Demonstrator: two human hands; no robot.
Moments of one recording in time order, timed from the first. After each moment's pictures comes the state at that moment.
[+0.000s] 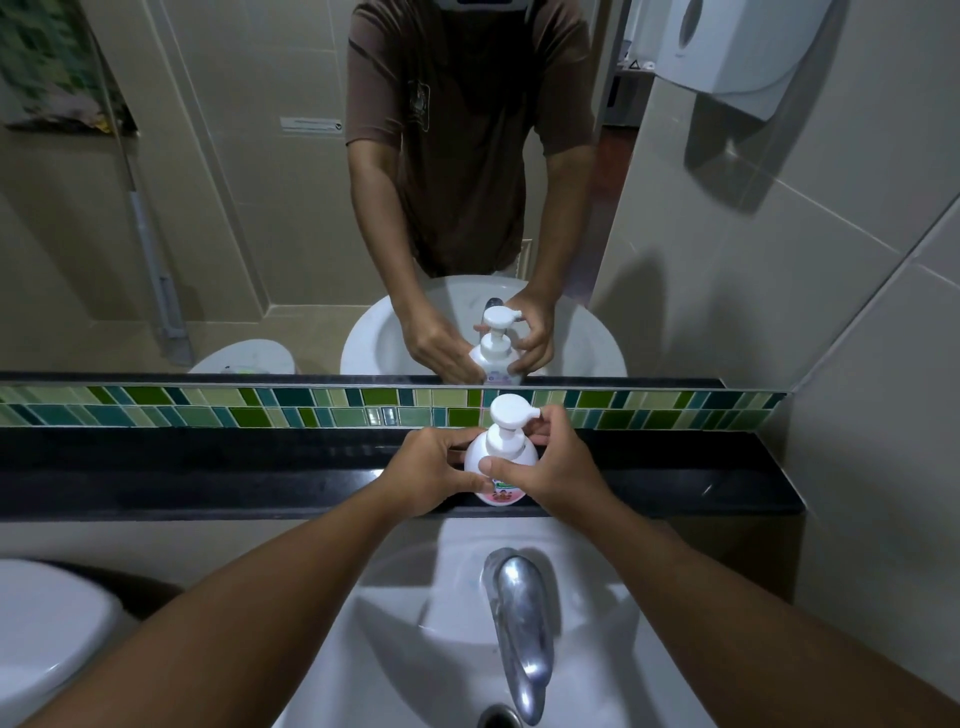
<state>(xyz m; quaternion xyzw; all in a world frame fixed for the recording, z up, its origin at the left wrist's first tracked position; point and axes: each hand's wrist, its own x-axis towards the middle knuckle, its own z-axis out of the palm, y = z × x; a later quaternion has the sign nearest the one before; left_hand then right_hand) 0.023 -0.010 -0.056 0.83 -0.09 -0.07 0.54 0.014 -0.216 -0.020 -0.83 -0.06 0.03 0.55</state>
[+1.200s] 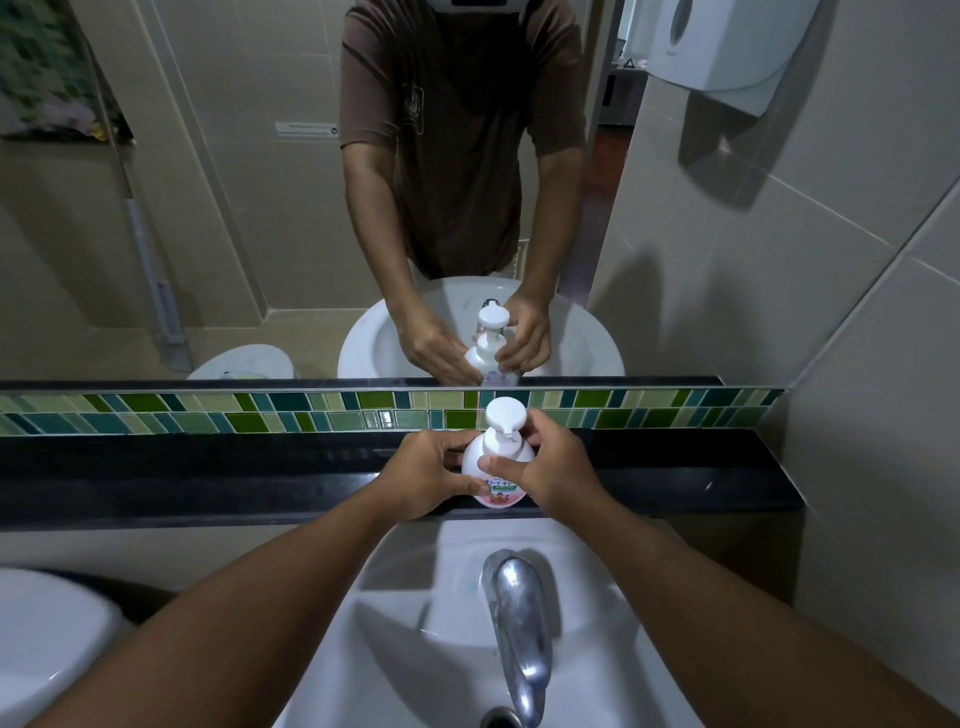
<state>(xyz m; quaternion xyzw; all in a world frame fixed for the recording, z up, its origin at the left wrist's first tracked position) 0.025 -0.010 -0.057 0.84 -0.10 -0.07 0.53 0.024 -0.212 -0.029 -0.84 -0.07 0.01 0.54</state>
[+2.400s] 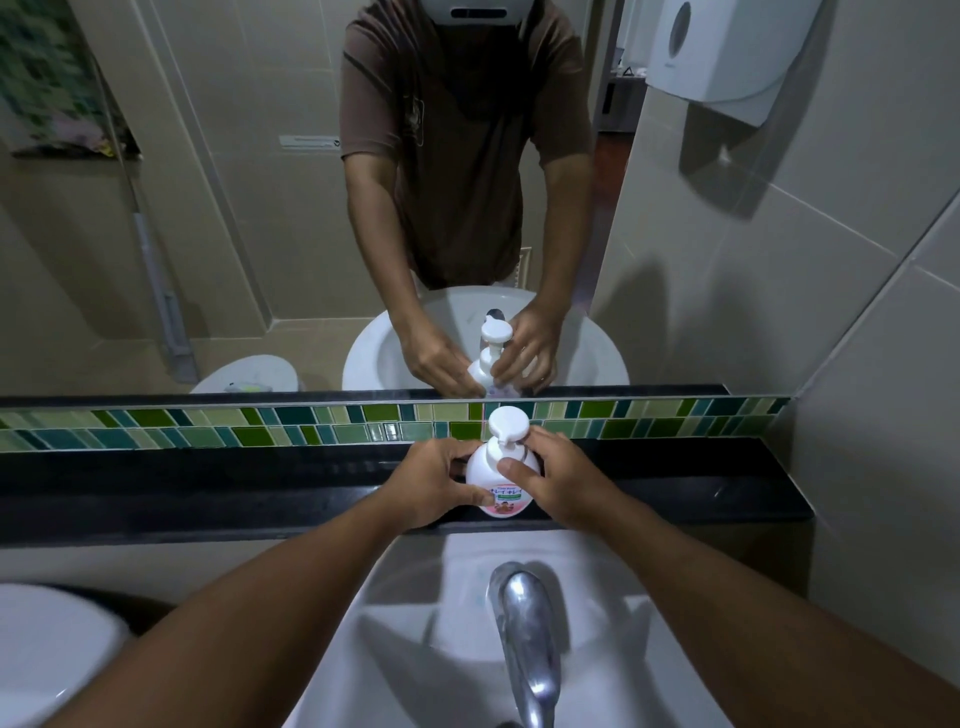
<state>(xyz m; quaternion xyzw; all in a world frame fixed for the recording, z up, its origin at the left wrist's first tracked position) 0.033 -0.008 -0.055 0.84 -0.11 -0.08 0.52 0.038 -0.225 -0.032 -0.89 -0.18 0.06 0.42</state>
